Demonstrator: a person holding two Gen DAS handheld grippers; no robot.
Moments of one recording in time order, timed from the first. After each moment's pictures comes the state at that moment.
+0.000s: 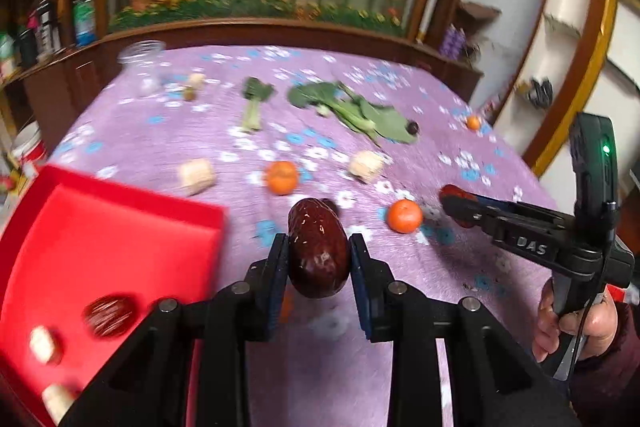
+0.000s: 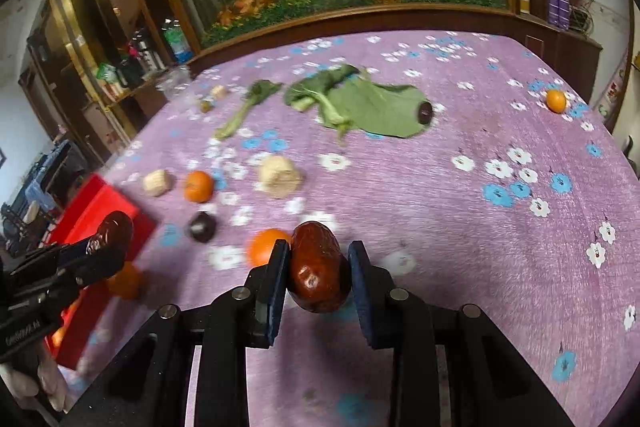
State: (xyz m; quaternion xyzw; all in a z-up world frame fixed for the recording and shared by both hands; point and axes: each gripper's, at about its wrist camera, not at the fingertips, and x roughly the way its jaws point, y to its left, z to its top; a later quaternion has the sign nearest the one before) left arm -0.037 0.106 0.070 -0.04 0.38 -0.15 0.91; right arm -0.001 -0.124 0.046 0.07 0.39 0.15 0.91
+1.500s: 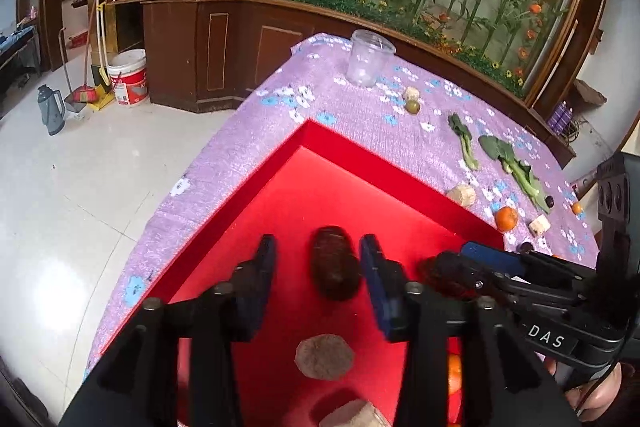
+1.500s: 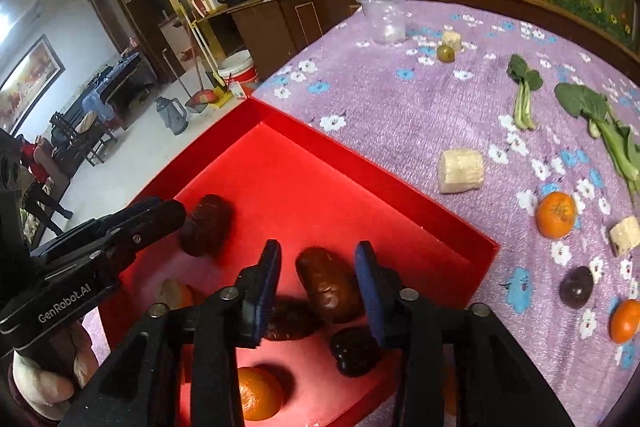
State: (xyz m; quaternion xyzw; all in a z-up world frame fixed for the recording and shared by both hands) left arm -0.047 0.322 0.060 -0.14 0.38 0.03 0.91; right arm 0.027 0.142 0.036 0.00 0.45 0.29 0.85
